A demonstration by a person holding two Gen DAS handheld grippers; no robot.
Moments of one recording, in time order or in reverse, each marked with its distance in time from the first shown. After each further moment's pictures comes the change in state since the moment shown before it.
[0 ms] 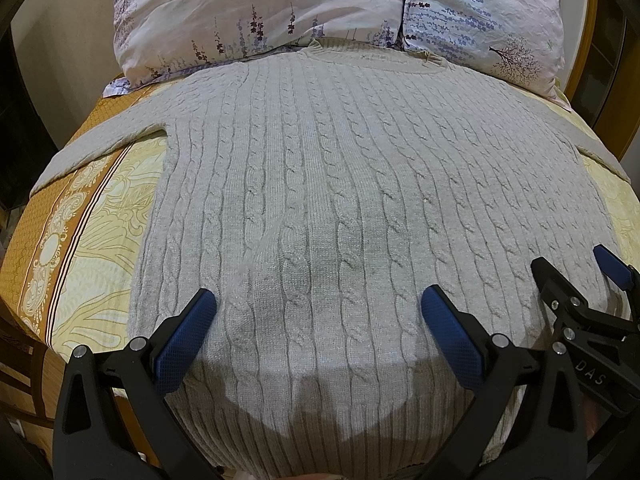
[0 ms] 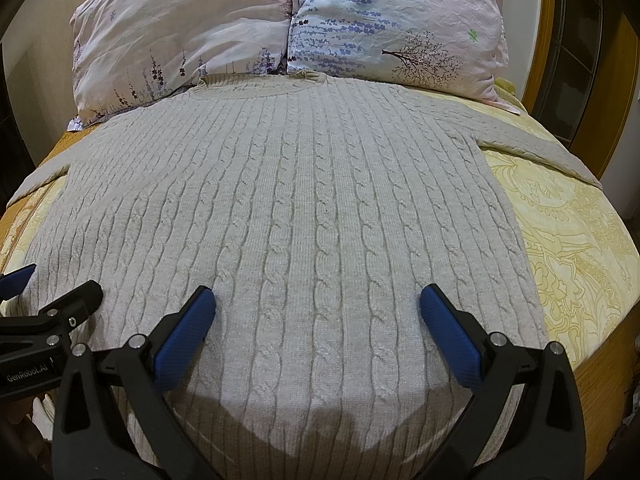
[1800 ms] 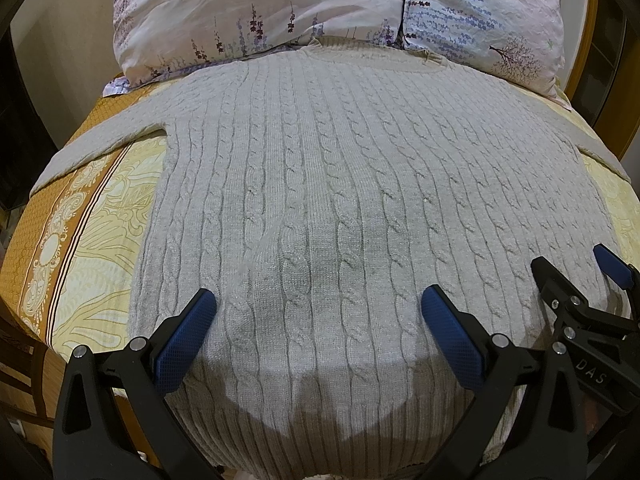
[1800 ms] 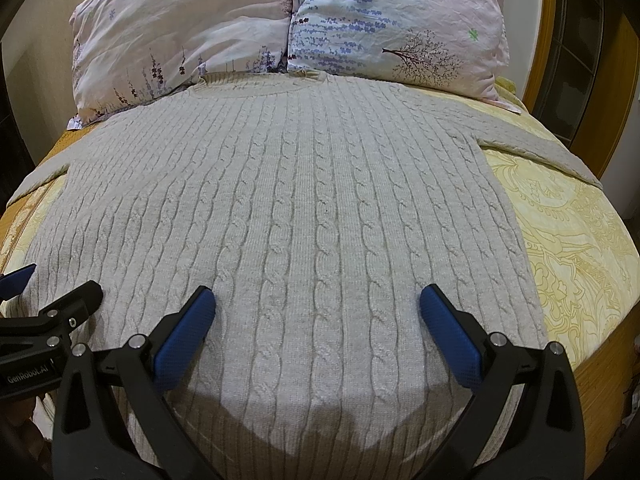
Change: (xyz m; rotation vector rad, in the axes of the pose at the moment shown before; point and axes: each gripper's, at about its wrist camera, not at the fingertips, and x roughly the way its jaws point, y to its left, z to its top) left arm 0.000 0.000 0.000 0.000 0.004 0.001; right arm 0.006 0.001 -0.007 0.008 0.003 0.010
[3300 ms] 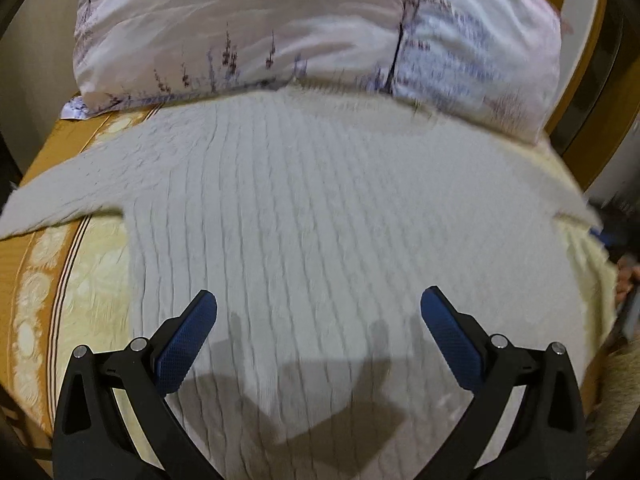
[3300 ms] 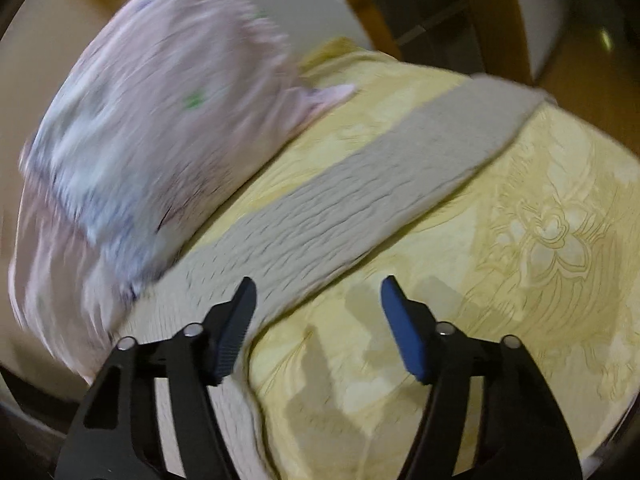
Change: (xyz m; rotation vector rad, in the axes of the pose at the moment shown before) left arm 0.015 0.025 0.092 -0.040 -0.024 -0.183; right arm 0.083 -0.308 0.079 0.829 -0.028 0.125
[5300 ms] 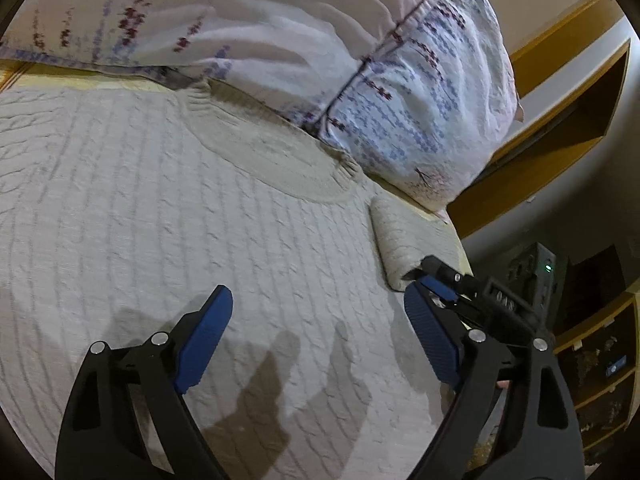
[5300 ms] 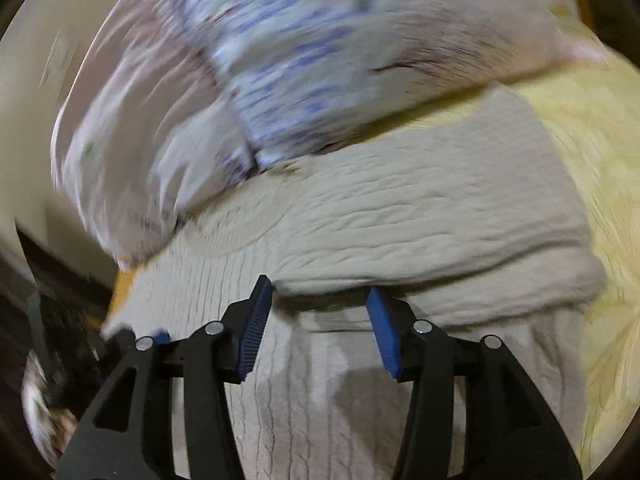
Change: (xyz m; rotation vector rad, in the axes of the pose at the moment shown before) left arm 0.083 0.027 0.078 -0.190 0.040 -0.564; right arm 0.070 0.178 -0.088 -0.302 0.258 0.271
